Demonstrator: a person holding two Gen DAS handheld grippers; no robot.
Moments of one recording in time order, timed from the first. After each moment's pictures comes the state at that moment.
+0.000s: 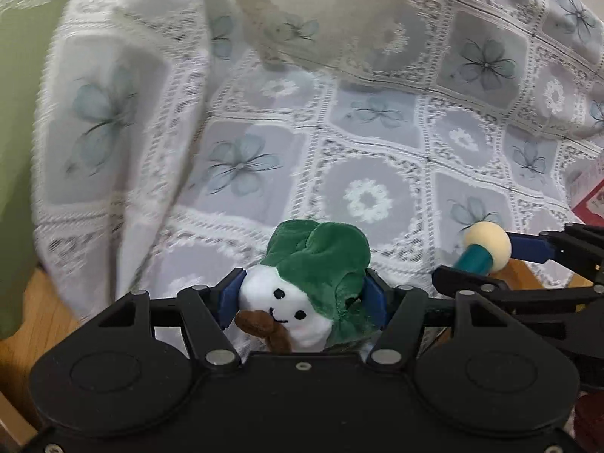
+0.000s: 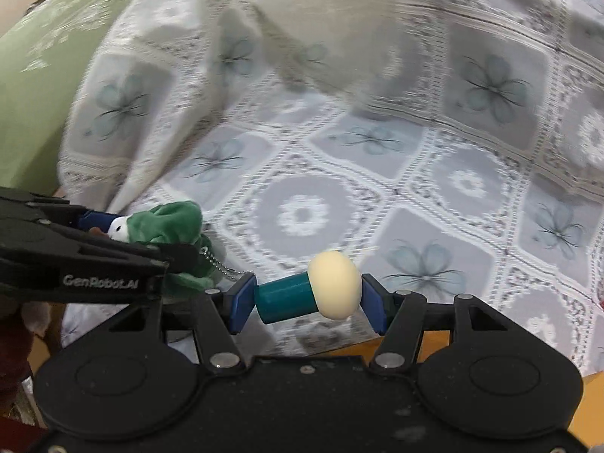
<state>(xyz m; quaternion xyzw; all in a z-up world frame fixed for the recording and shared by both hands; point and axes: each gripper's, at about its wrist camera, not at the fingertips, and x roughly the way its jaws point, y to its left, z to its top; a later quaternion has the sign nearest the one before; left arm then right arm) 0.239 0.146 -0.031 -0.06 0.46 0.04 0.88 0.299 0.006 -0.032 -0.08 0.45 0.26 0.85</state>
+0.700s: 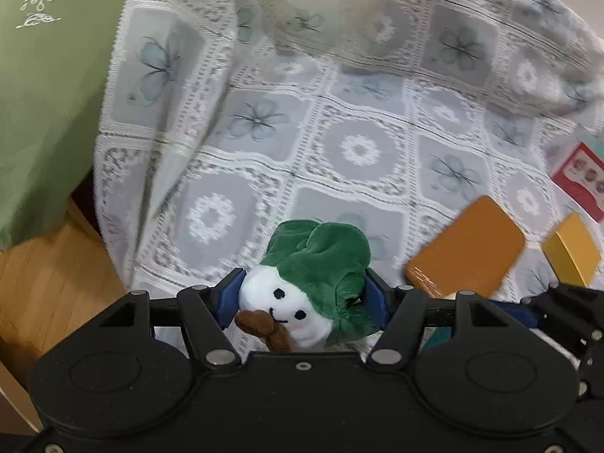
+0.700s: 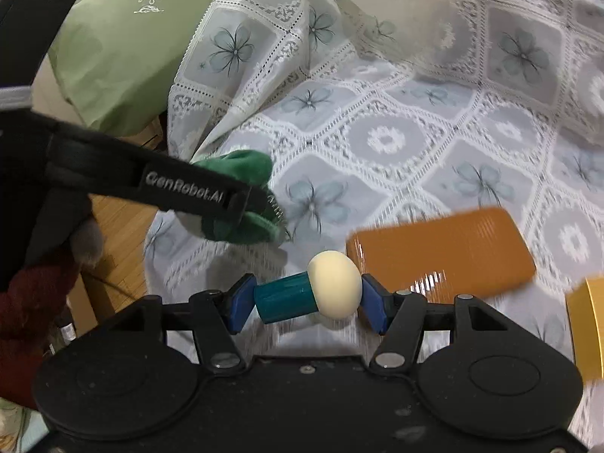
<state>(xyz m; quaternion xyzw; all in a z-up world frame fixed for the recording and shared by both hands) 0.164 0.135 -0.020 -0.06 0.46 0.05 0.89 0.176 -0.013 -0.031 -0.07 0.45 0.32 0.83</state>
